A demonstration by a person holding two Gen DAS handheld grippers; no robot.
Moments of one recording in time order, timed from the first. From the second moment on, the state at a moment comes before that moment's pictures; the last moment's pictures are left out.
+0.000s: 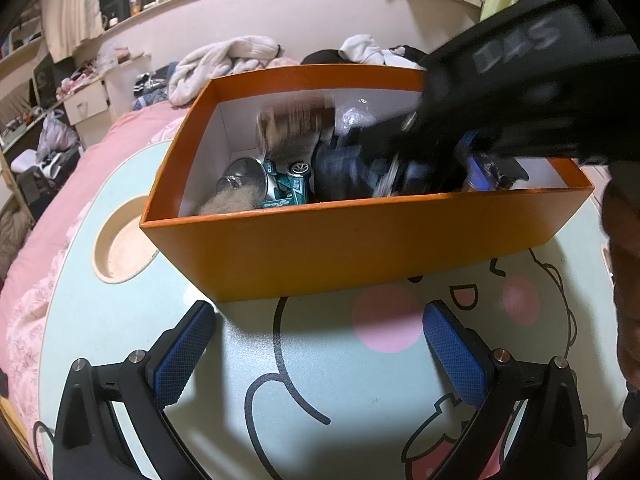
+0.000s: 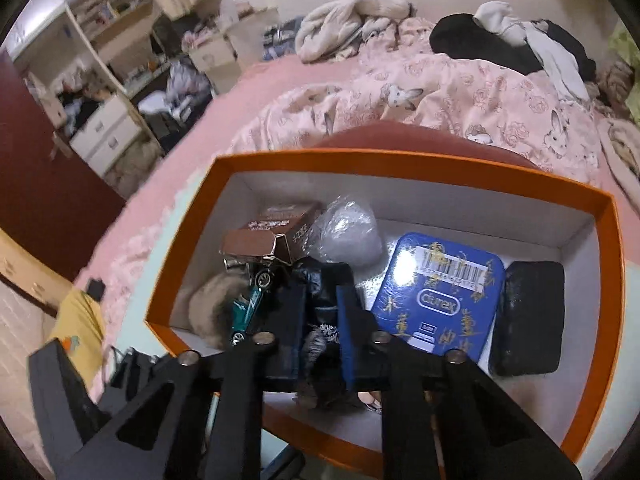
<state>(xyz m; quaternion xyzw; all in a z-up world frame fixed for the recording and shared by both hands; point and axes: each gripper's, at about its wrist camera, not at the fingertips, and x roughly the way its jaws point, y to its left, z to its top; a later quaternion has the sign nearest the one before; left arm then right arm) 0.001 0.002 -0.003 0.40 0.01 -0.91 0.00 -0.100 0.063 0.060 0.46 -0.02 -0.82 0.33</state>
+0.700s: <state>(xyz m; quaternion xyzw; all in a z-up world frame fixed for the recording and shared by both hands) 0.012 -0.015 0.007 0.40 0.05 -0.92 -0.02 0.031 0.160 0.060 0.34 -0.14 -0.88 0.30</state>
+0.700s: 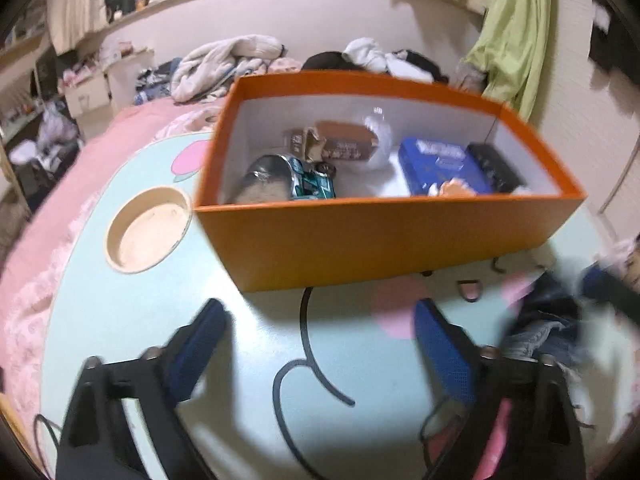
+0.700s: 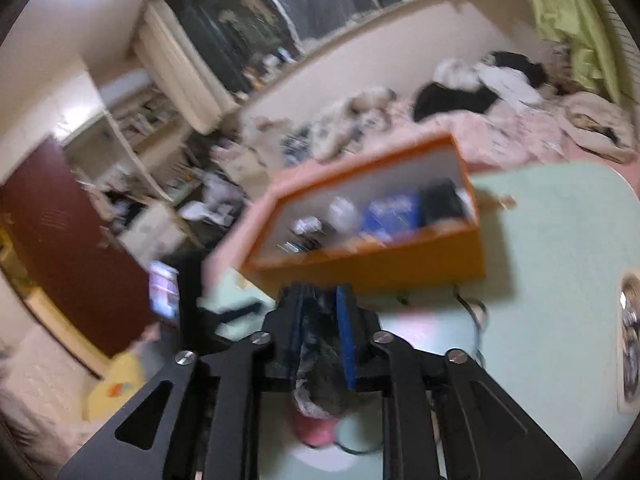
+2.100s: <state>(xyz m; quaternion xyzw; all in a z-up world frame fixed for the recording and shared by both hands) -0.099 0.014 0.089 0.36 0.01 -0.92 -0.12 0.051 0.171 0.039 0.33 -0.16 -0.89 0.28</state>
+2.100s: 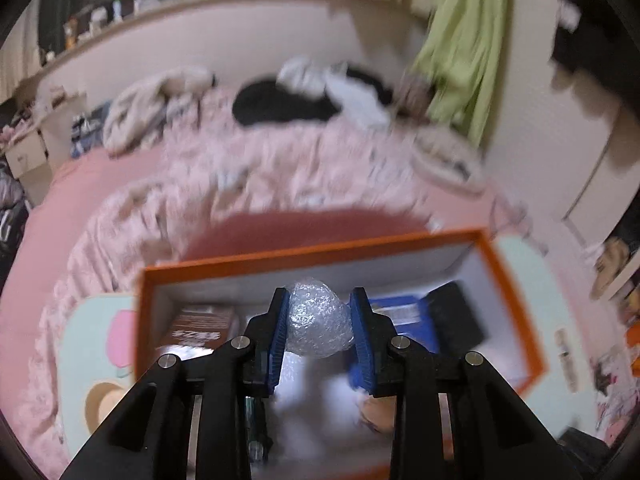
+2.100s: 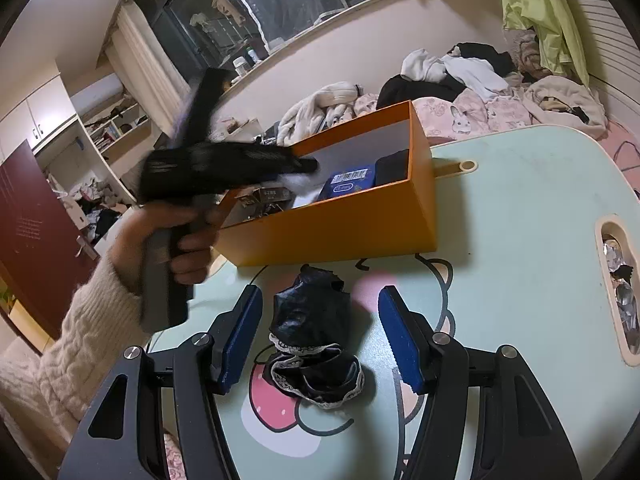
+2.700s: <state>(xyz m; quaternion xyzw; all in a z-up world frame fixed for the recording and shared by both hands) 0.024 0.002 0.019 0.37 0.05 -0.92 -0.14 -0.018 0.138 0.097 0.34 -0.17 -0.86 0.33</state>
